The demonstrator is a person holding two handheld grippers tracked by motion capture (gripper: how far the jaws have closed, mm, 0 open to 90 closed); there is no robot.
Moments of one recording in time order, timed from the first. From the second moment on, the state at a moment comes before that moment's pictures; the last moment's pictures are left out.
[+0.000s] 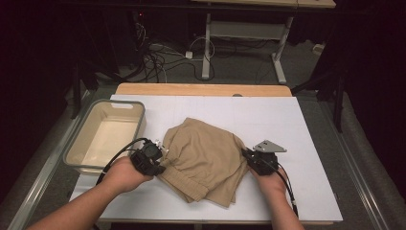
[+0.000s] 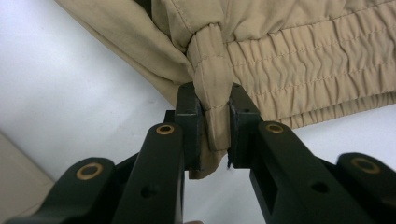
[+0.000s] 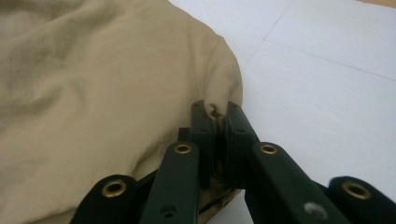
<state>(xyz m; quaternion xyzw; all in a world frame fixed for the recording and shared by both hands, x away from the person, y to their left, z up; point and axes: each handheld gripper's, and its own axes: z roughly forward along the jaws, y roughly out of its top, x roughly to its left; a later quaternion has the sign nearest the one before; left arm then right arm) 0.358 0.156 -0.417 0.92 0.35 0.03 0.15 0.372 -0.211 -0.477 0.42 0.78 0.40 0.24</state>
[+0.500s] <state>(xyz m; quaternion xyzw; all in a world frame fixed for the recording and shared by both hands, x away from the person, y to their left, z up) 0.362 0.166 -0.388 0.93 0.35 0.05 0.11 0.378 -0.191 -0.446 0.39 0.76 0.44 0.27</state>
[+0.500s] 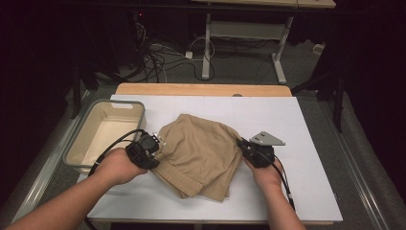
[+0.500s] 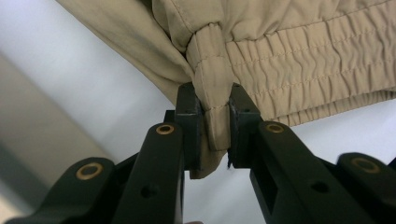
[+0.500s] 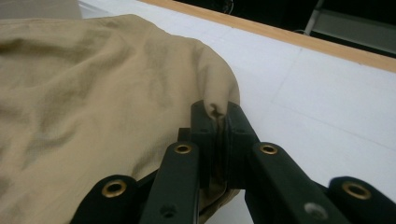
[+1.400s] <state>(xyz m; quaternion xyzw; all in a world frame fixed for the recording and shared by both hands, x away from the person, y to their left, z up) 0.370 0.184 -0.390 0.93 0.35 0.03 0.05 0.381 -0.158 -0.445 0.38 0.76 0.47 0.24</state>
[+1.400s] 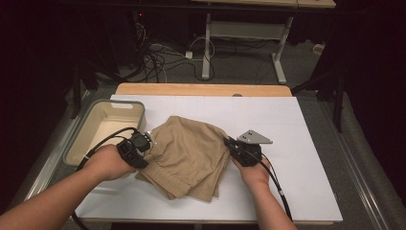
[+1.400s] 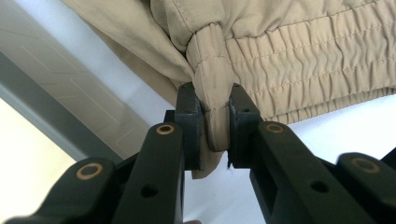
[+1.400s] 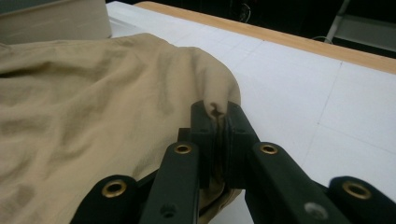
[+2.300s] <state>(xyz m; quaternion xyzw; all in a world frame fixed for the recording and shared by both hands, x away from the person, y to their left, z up) 0.370 0.189 -0.361 0.93 0.35 0.03 0.04 0.376 -0.154 -0.420 0.37 0.75 0.49 0.25</state>
